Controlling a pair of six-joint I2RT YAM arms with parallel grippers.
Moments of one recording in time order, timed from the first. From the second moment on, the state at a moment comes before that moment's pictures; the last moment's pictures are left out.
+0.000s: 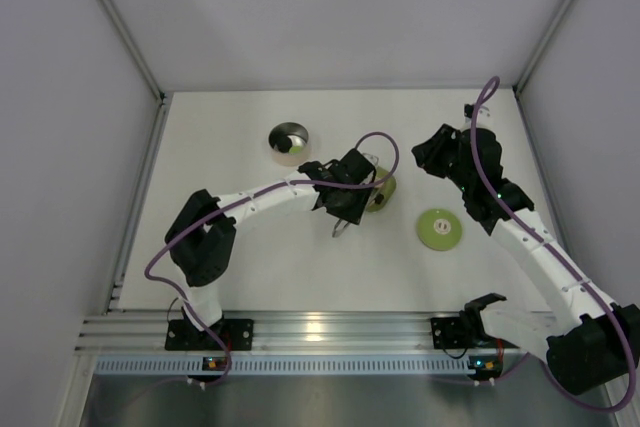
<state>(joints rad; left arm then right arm) -0.90 1.84 1.43 -0.64 -0.04 -0.42 0.35 1.04 0.92 -0.23 0.07 0.60</state>
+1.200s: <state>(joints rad) -0.88 1.71 1.44 -0.65 -0.16 -0.42 0.35 1.04 0.92 -0.23 0.07 0.60</state>
